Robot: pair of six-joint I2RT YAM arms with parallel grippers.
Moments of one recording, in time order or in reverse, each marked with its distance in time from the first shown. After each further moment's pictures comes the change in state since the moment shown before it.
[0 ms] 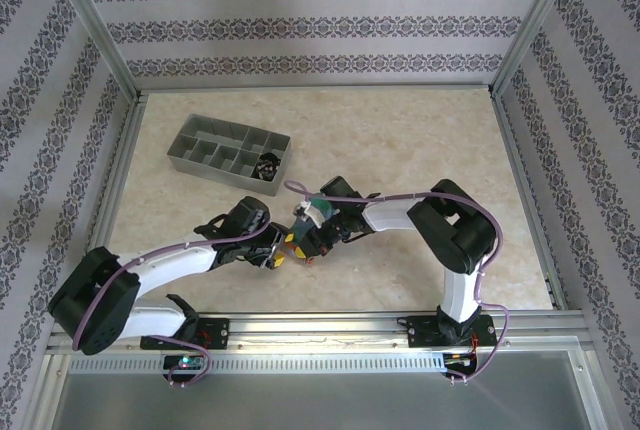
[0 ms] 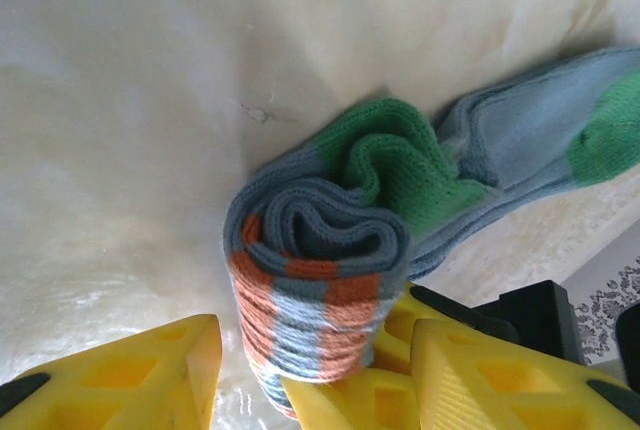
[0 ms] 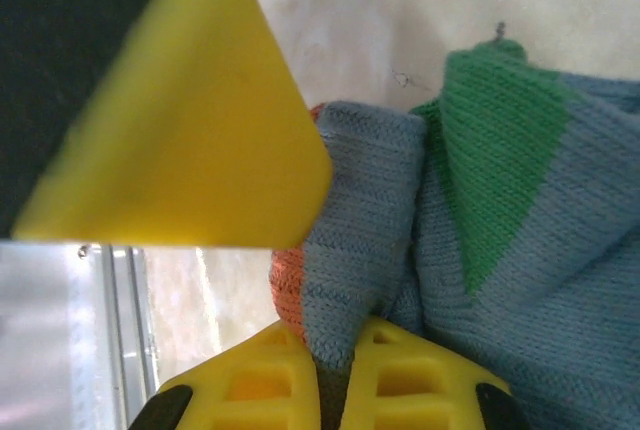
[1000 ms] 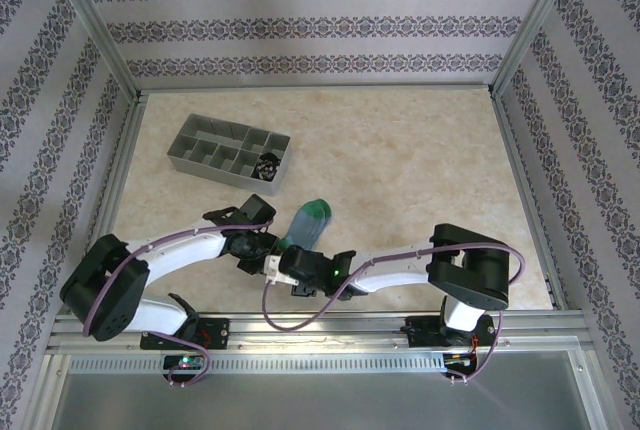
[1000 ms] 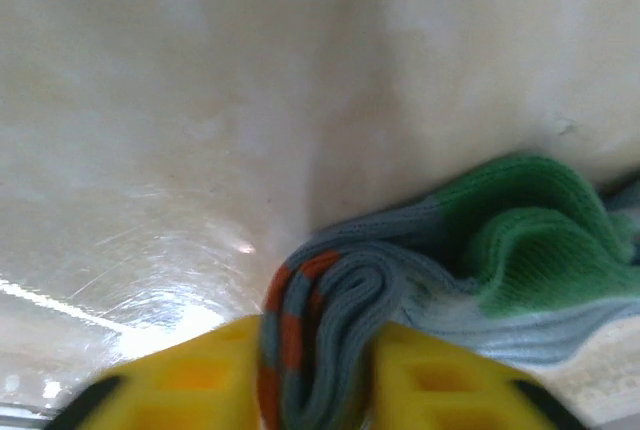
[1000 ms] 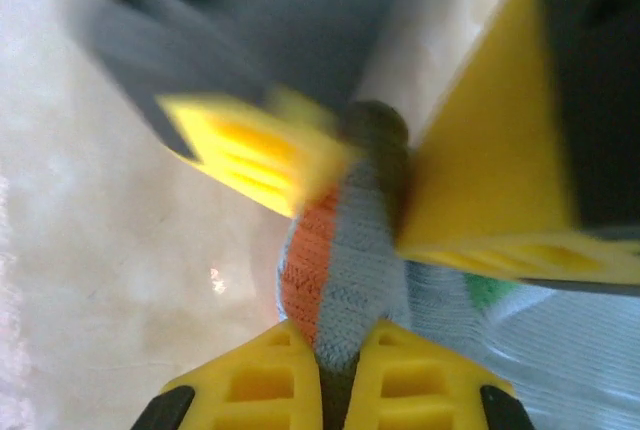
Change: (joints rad) left arm -0.004 0.049 0.128 -0.403 0.038 -0.048; right arm 0.538 -0.194 -0.085 0.024 1.052 -0.394
